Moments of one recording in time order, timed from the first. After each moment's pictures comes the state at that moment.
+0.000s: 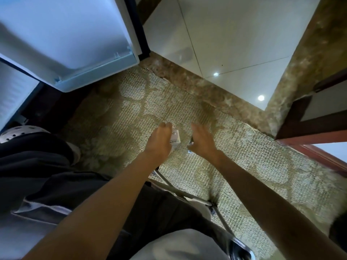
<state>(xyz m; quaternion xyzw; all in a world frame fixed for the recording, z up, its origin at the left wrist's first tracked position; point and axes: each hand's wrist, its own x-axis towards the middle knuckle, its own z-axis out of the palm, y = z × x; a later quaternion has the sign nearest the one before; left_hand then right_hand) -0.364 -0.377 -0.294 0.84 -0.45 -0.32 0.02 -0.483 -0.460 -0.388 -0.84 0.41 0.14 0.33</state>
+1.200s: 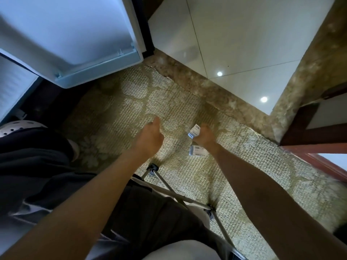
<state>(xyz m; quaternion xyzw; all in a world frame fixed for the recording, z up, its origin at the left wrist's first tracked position) -0.330 -0.371 -0.291 0.85 -0.39 -0.35 0.08 -0.461 -0.494 -0.414 -0.73 0.55 0.17 0.37</state>
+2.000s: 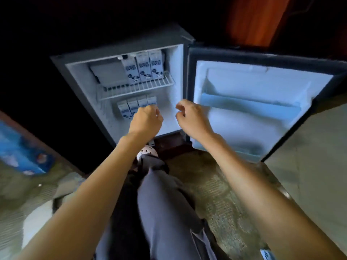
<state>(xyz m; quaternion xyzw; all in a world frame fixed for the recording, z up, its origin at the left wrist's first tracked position) -0.092 -0.171 -0.088 0.96 -0.08 -0.02 0.25 -0.121 -0.302 -0.100 -0.94 0.03 -0.11 0.33</state>
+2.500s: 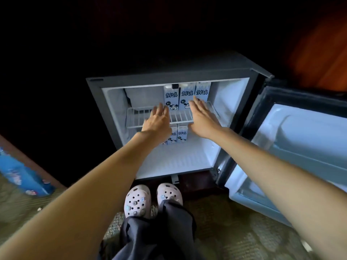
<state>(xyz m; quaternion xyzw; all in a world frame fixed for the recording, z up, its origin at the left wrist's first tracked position) 0.084 -0.106 -0.111 0.98 -0.11 -0.03 0.15 0.094 -0.251 -0.119 -0.99 -0.04 0.02 0.12</state>
